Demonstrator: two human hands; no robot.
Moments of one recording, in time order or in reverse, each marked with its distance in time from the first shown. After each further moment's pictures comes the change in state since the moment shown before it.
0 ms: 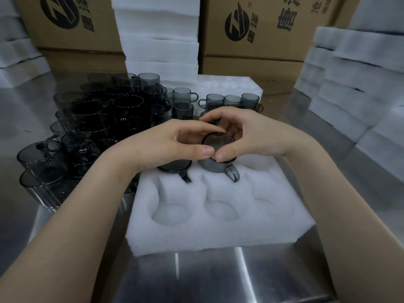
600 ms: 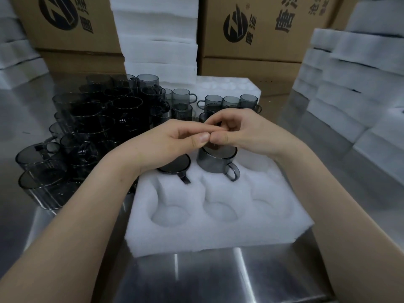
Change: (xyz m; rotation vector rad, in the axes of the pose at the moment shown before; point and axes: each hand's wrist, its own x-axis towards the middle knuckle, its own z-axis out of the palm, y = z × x) left_hand 0.002 0.000 0.006 0.096 0.095 0.078; right_hand 0.012 0.014 0.005 0.040 0.133 -0.017
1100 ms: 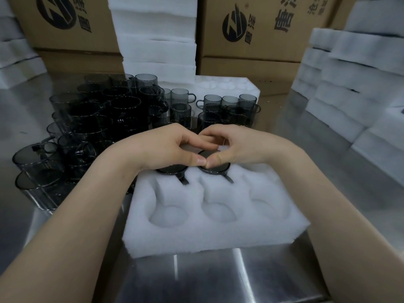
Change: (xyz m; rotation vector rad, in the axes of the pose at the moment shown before) left_hand 0.008 -0.004 -0.008 0.175 -0.161 -0.162; right_hand 0.005 0.005 0.006 -0.263 -0.204 0.094
